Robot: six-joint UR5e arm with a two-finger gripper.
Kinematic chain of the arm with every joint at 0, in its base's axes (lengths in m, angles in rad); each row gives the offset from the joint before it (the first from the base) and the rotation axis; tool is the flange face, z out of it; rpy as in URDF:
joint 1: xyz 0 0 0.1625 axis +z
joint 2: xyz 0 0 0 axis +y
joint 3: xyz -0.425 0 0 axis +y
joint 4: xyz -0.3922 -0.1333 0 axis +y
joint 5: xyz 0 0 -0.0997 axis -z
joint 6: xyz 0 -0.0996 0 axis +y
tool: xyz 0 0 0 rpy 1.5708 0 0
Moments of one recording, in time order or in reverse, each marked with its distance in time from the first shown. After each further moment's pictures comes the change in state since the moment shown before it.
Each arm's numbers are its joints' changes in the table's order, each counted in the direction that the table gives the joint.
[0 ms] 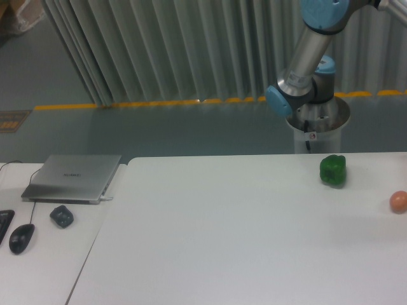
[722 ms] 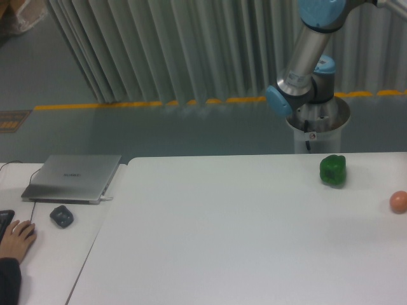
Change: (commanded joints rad) arm -0.008 -0.051 -0.086 0.271 -0.026 0.051
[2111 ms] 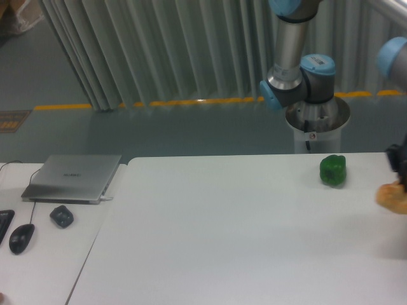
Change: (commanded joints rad) arm -0.386 -0.087 -0.071 0.212 -0.103 0.457
